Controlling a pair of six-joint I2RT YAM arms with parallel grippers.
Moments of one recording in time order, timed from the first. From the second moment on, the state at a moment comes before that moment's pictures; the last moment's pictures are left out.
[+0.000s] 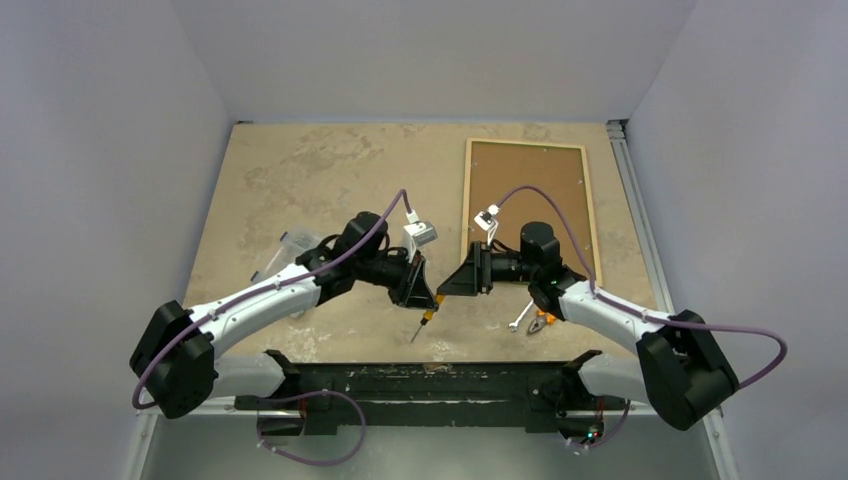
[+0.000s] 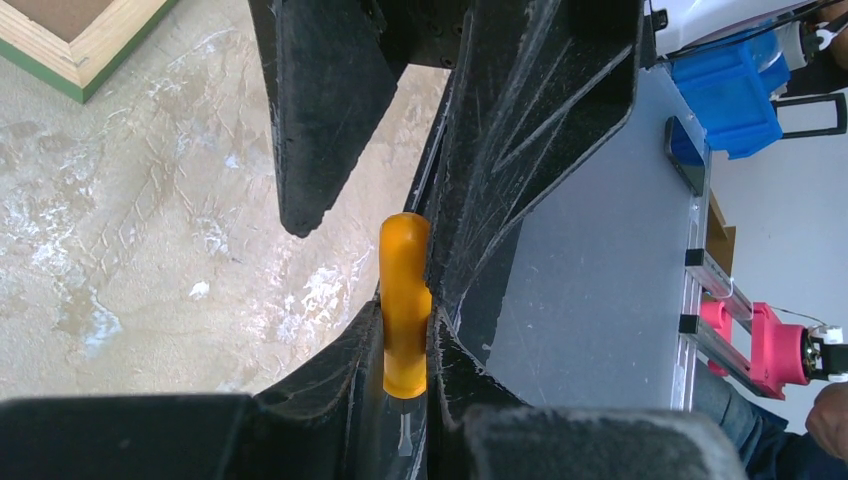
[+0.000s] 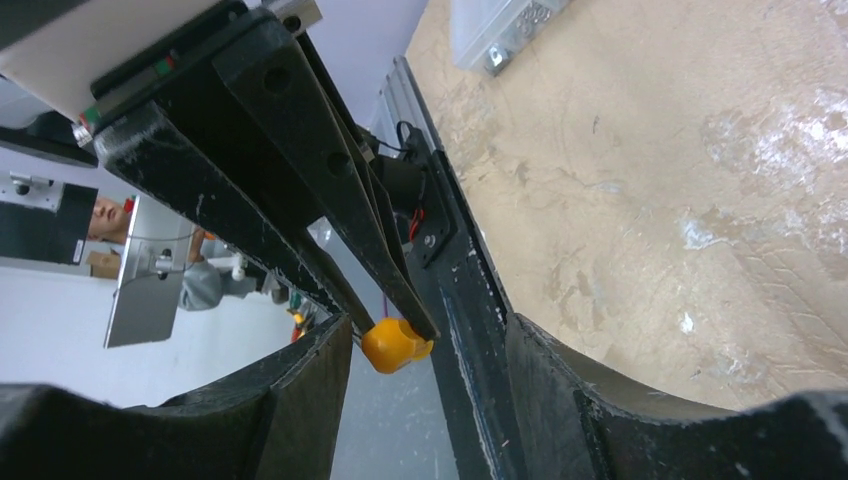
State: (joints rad) left arm -0.75 1.25 0.79 -0.16 0.74 -0.33; right arm 0.52 1.21 0.49 0.44 -0.92 0.85
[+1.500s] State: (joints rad) left arm -0.77 1.15 0.61 0.03 0.53 -0.49; right arm 0.51 1.09 0.35 0.71 -0.67 1.15
